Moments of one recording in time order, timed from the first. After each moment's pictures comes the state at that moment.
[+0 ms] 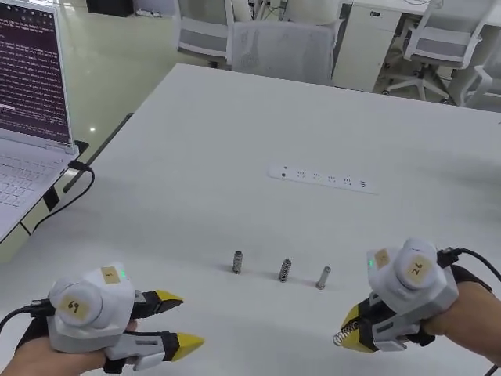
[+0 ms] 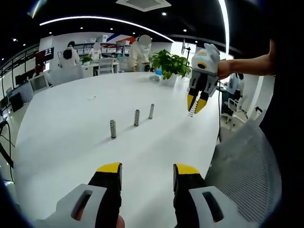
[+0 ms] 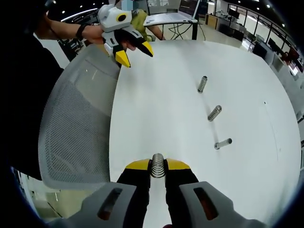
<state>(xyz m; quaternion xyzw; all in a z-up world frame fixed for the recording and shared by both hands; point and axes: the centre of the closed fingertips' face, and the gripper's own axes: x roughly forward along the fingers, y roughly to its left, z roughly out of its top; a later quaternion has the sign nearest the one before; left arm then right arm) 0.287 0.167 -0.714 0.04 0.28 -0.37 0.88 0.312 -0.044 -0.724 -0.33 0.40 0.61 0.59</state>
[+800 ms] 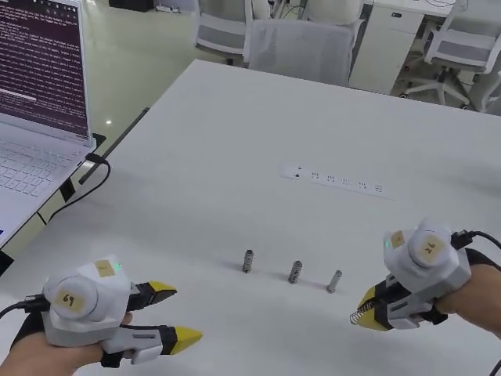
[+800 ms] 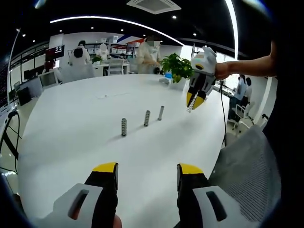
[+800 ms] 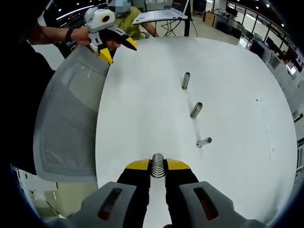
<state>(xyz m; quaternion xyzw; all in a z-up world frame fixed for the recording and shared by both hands) 0.287 0.187 -0.711 0.02 0.28 -0.33 0.90 0.357 -0.048 -0.720 -0.35 0.41 0.60 0.59</state>
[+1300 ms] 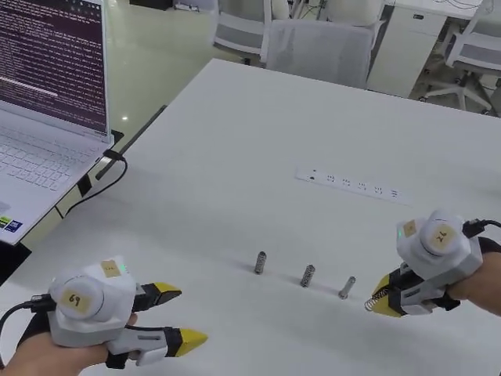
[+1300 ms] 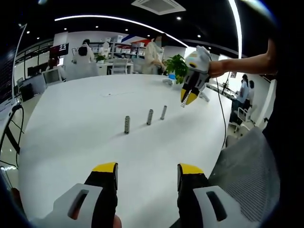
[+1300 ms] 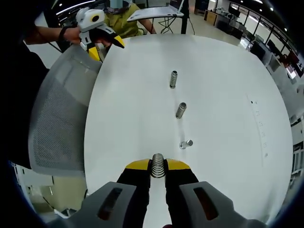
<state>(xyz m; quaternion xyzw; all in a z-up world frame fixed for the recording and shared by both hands) 0.281 0.195 -0.713 0.01 0.28 -0.32 0.90 0.394 -0.046 -0.721 -0.38 0.40 0.59 0.59</state>
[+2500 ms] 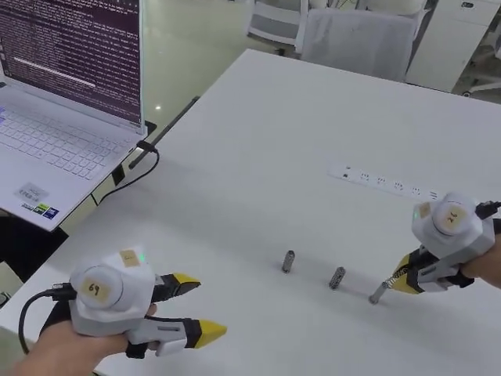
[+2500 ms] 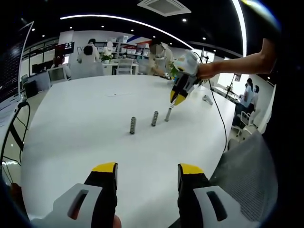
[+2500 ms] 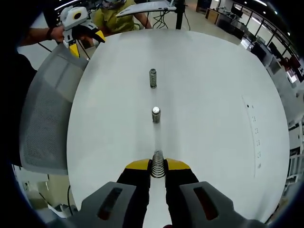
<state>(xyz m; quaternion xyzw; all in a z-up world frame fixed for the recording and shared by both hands) 0.284 0.204 -0.706 0.00 0.28 -0.30 0.91 0.445 -0.029 -0.737 -0.40 0.40 0.58 0.58</state>
